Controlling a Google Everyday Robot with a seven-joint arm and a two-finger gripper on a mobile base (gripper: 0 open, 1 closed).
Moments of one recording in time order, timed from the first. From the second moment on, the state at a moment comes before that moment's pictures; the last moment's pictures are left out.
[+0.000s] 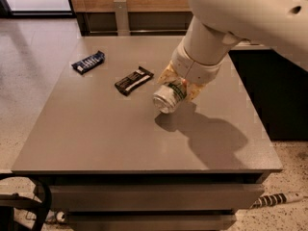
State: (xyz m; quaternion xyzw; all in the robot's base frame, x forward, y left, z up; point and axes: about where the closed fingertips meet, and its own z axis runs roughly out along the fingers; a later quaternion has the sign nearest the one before) arm 0.528 -0.067 0.887 0.26 0.95 0.13 0.13
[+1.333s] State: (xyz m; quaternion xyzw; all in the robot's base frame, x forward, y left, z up) arm 0.553 -0.111 0.952 0.10 0.88 0.27 0.38
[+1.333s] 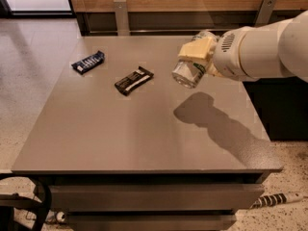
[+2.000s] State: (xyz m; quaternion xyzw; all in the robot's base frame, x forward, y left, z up) arm 0.559 -0.113 0.977 0.00 0.86 0.29 0.42
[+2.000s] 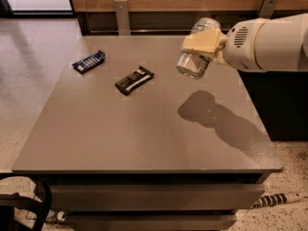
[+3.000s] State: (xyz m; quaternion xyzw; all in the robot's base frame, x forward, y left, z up) arm 0.550 -0.144 0.935 -0.12 0.85 0.34 0.39
